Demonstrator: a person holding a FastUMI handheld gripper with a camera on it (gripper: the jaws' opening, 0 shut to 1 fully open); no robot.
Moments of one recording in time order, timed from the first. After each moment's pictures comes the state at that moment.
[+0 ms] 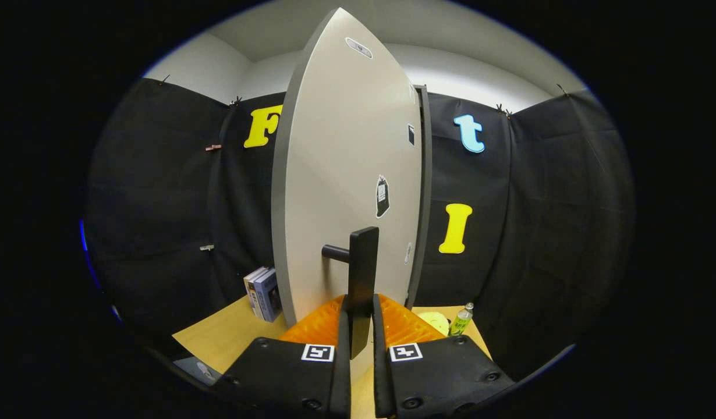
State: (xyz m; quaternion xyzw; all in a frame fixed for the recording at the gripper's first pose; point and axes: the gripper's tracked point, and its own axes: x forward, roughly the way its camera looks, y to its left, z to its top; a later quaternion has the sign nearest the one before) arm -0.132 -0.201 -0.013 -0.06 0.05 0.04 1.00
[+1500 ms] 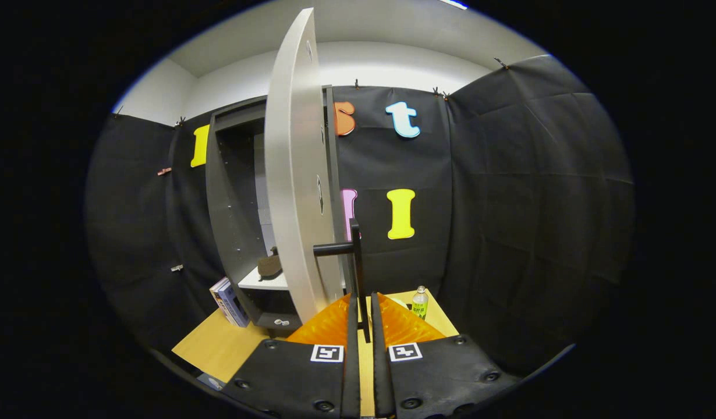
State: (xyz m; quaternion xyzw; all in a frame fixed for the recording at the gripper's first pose) arm -0.136 -0.266 -0.010 0.00 0.04 -0.07 1.00
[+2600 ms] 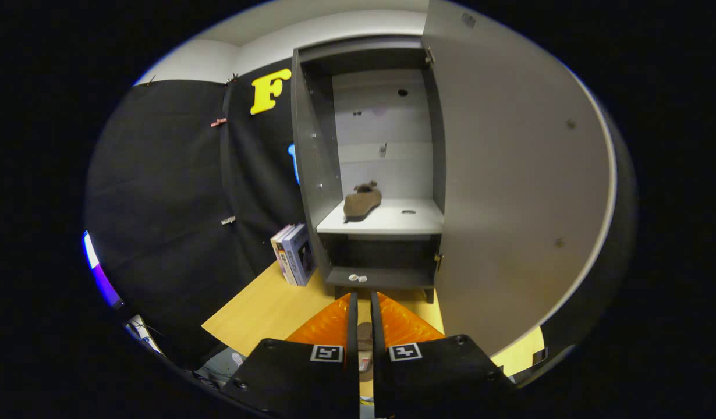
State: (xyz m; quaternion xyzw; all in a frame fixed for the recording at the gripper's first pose) arm -0.163 -0.178 -0.091 -0.01 0.21 0.06 0.98
